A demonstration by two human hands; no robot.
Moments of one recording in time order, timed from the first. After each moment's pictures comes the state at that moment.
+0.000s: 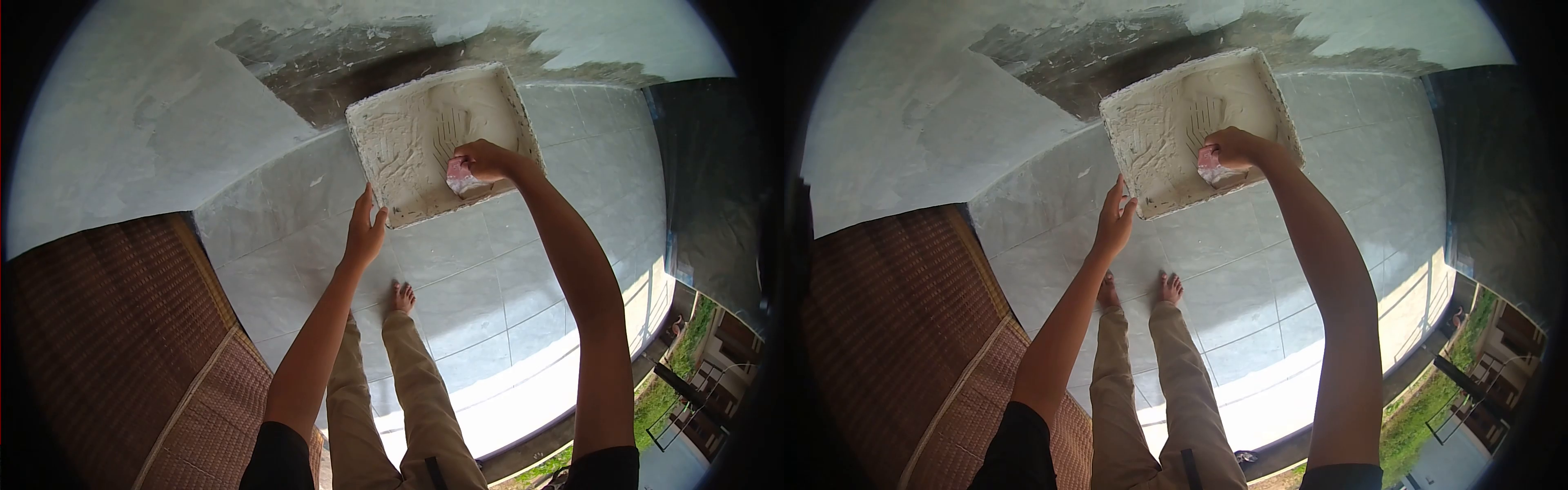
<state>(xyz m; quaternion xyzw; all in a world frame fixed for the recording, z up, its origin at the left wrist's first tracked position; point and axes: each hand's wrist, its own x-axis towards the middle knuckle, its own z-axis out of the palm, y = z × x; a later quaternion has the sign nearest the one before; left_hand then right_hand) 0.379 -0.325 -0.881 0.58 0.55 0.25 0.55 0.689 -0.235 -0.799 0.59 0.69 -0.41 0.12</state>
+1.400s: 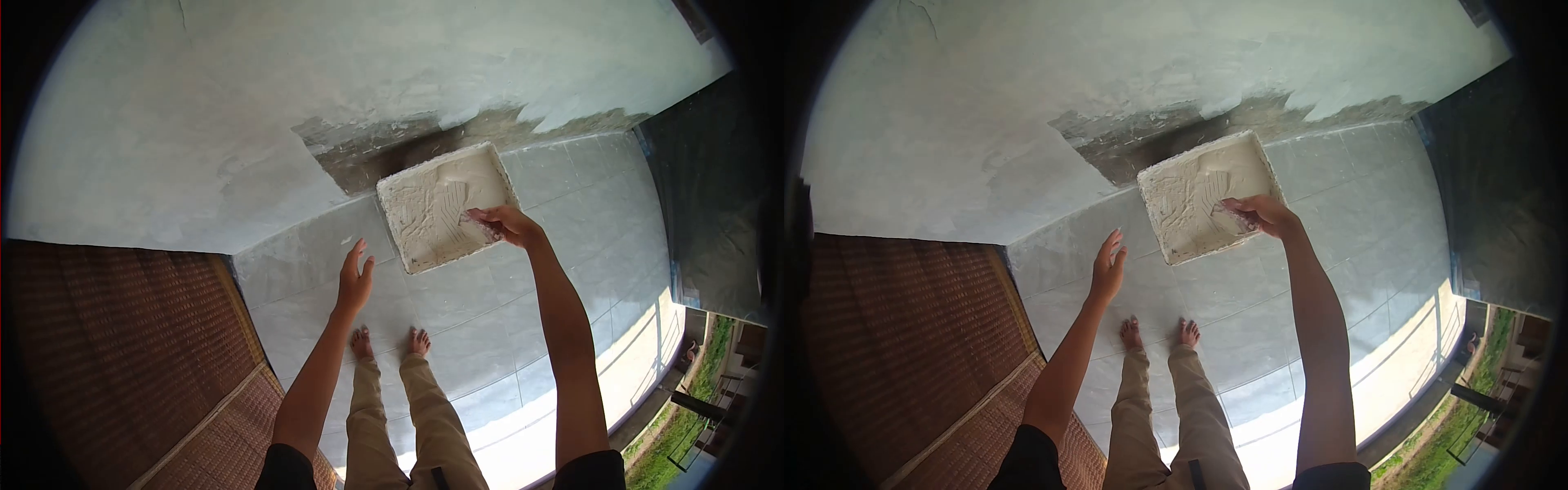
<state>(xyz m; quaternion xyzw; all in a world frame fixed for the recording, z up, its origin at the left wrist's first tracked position) 0.309 -0.310 -0.780 0.60 0.56 0.30 0.49 0.695 -0.279 -0.701 0.60 0.26 -0.71 -0.26</state>
